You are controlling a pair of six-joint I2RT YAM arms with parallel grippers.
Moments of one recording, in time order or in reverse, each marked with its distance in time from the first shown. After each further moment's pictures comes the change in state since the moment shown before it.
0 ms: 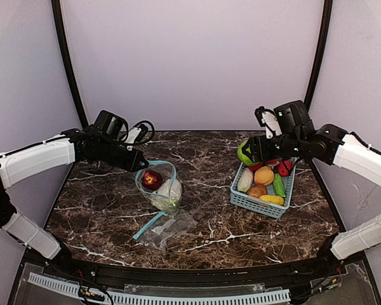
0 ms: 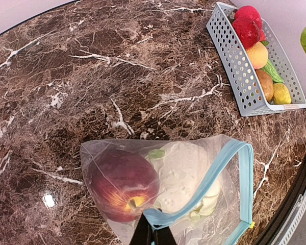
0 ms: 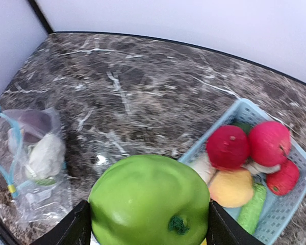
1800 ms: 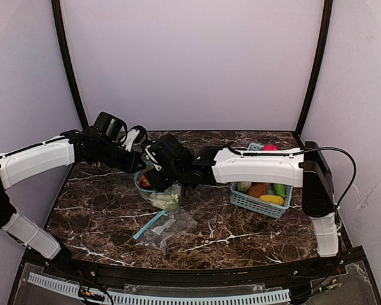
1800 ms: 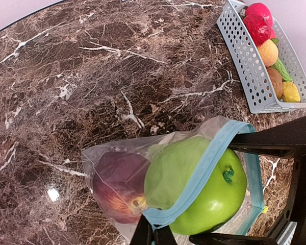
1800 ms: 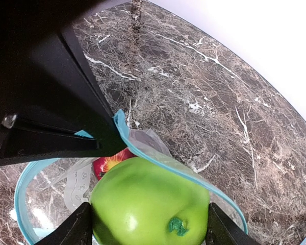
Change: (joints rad) left arm 0.007 -0.007 -0.016 -0.007 -0.026 0.000; right arm 0.488 0.886 0.661 0.186 0.209 -0.138
